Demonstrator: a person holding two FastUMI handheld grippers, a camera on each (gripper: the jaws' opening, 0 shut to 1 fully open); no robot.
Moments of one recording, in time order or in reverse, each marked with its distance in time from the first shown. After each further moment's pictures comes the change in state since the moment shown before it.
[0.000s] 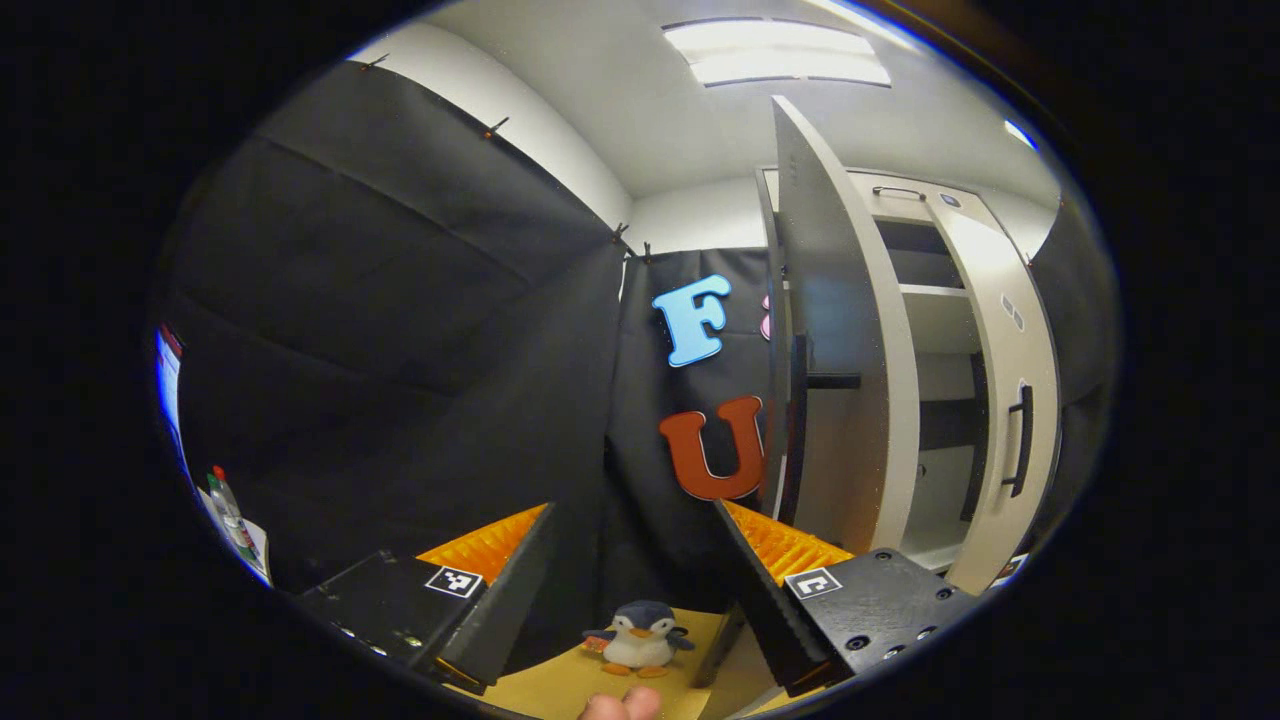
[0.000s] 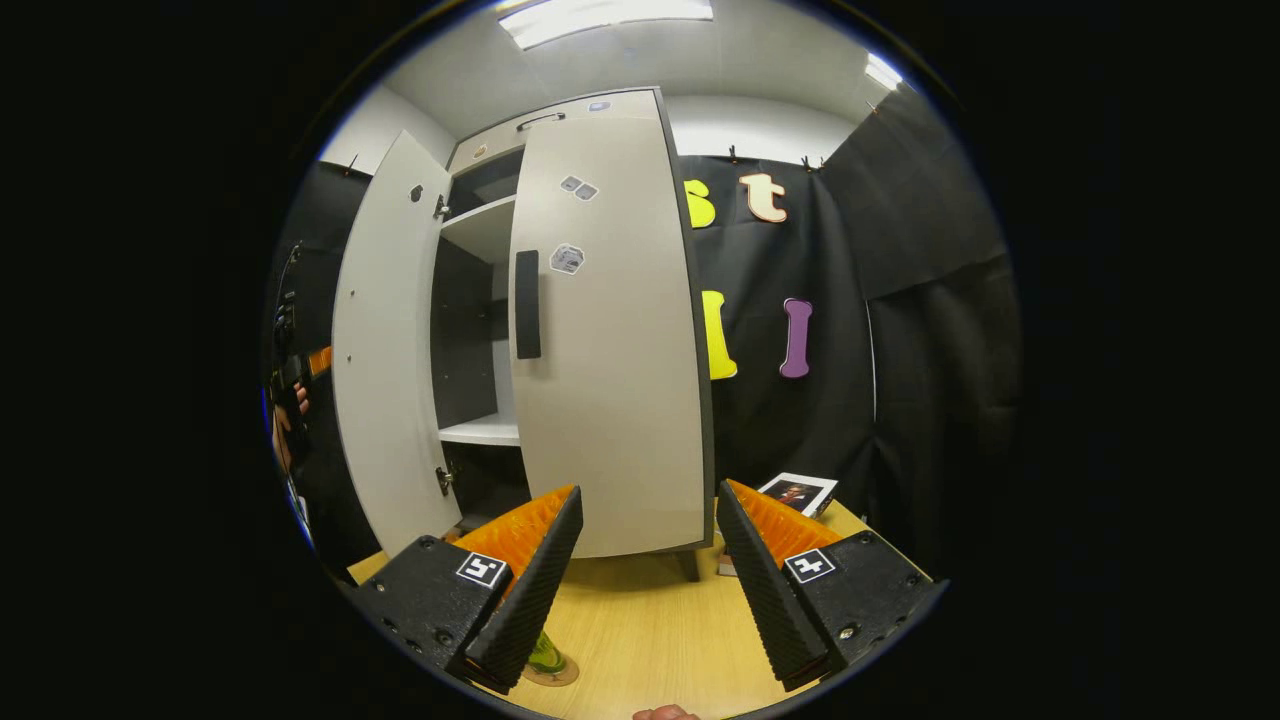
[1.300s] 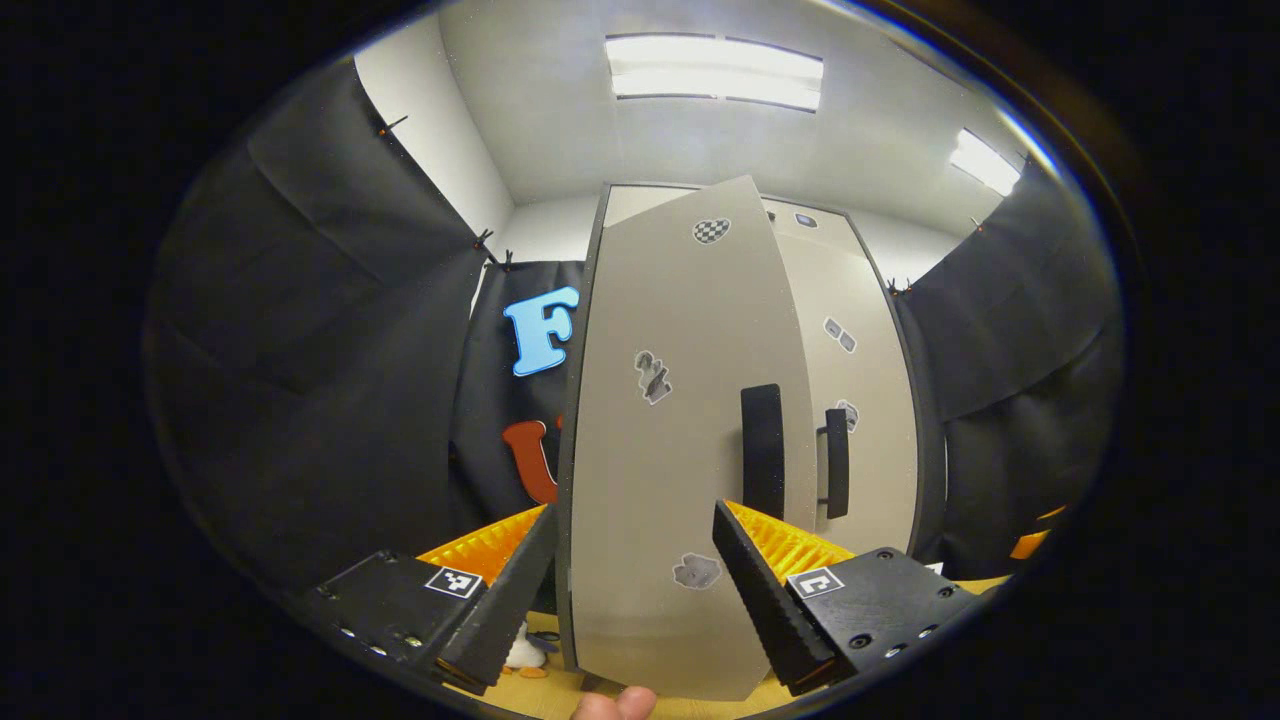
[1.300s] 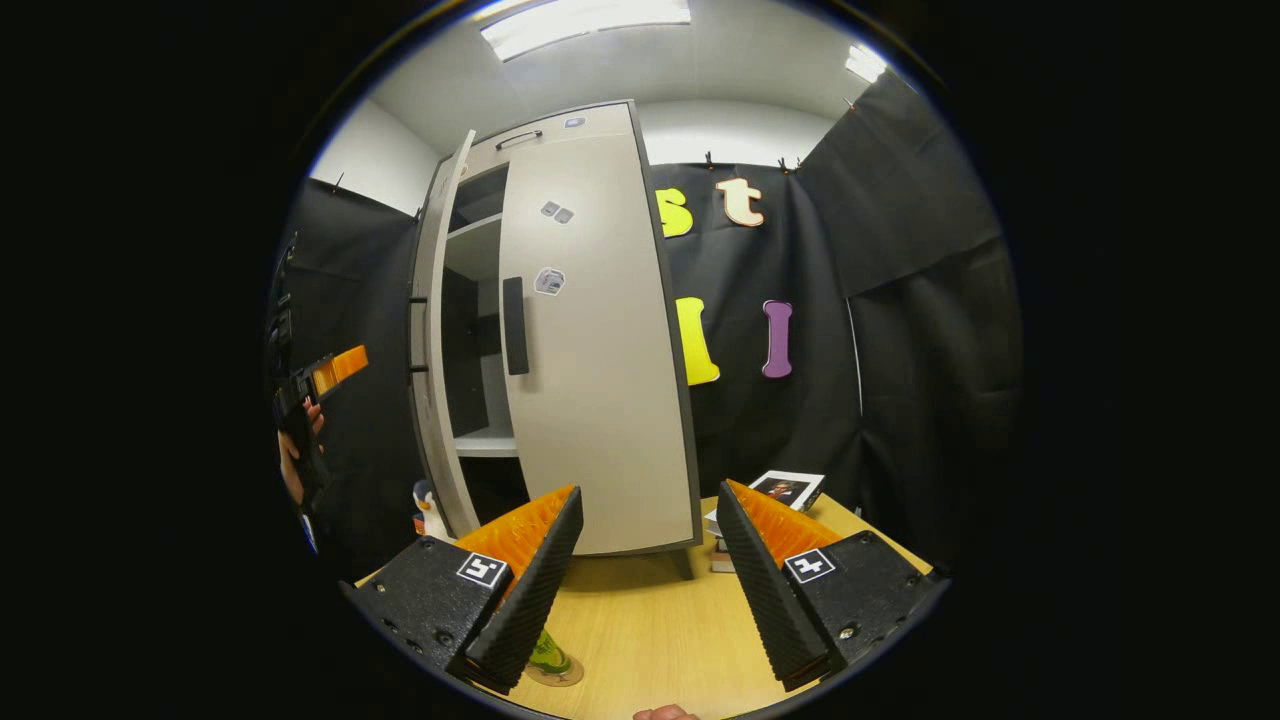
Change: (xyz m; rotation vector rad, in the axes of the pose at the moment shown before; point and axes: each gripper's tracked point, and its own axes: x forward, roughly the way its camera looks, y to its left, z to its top) left arm -0.047 -0.157 0.003 -0.045 -0.041 -0.382; right arm -0.020 -0.011 0.005 0.048 -0.024 -0.048
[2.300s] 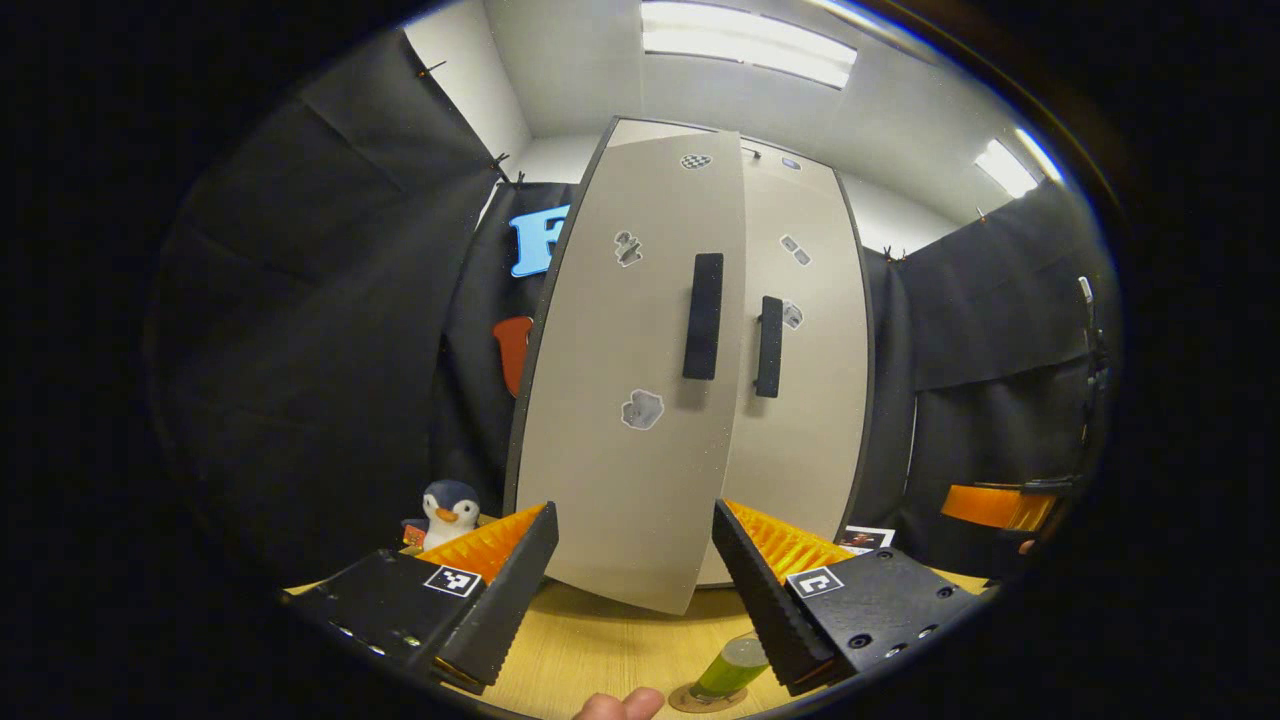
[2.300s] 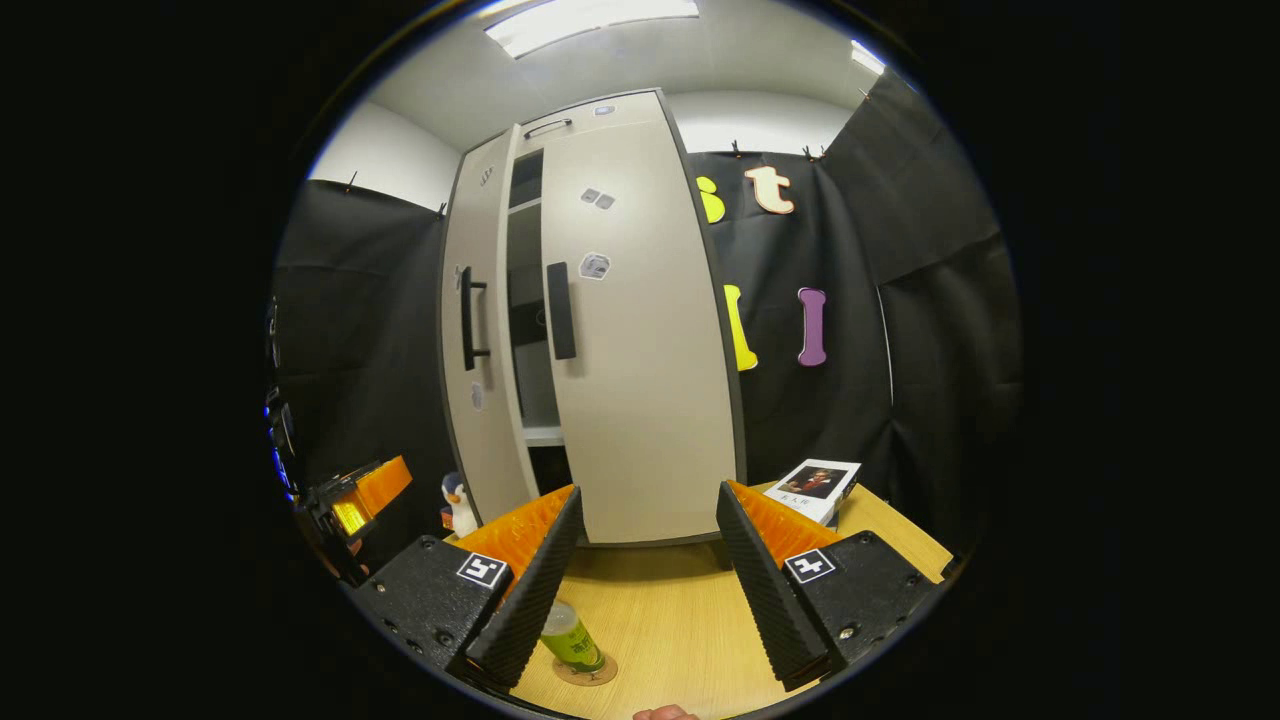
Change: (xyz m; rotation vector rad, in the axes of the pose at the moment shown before) left arm -0.088 -0.051 -0.117 -0.099 0.204 0.005; right arm 0.000 0.041 -0.020 -0.022 0.053 0.099
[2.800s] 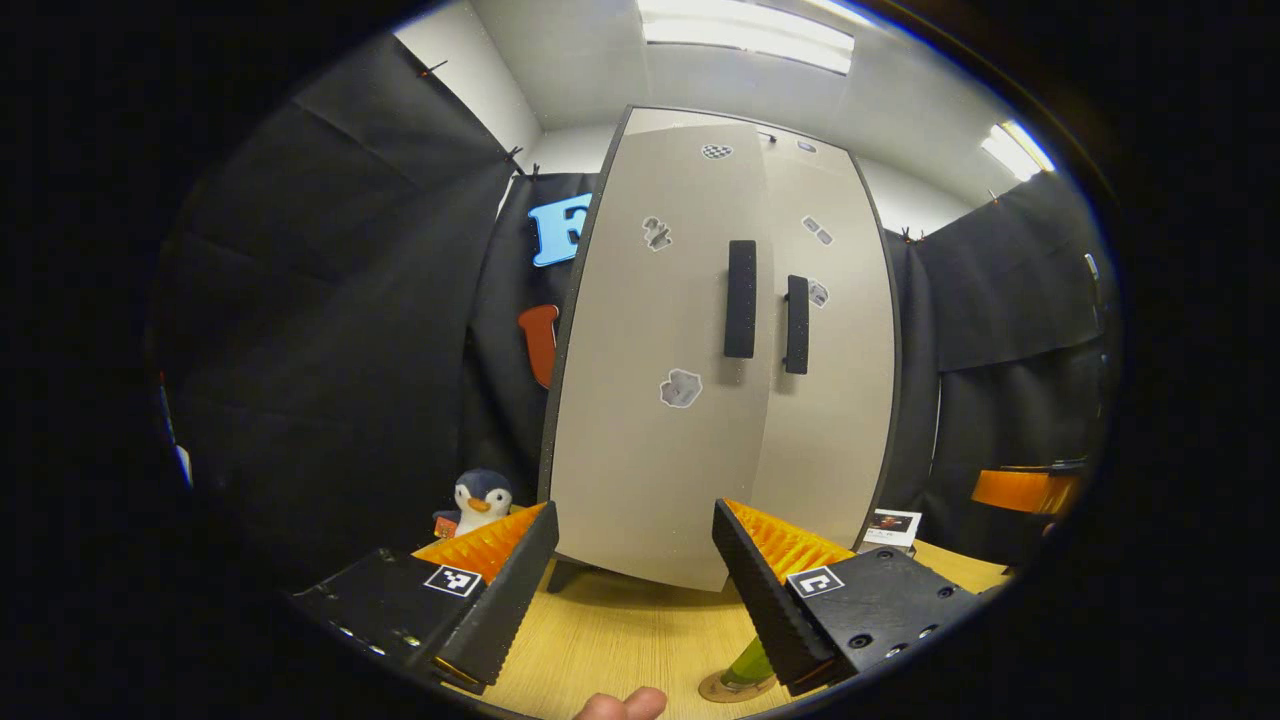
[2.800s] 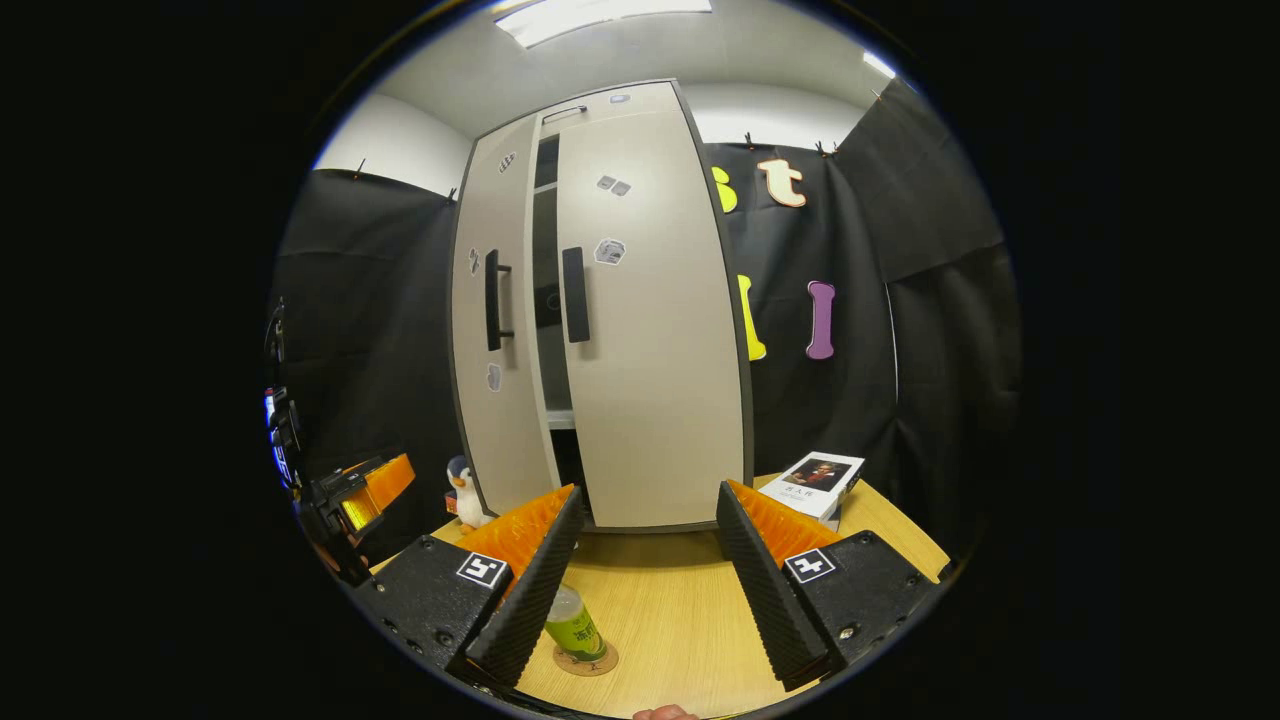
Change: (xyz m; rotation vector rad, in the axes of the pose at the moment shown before) left arm -0.010 0.016 -0.010 0.011 0.035 0.054; right arm -0.005 0.008 -0.004 -0.013 0.023 0.013
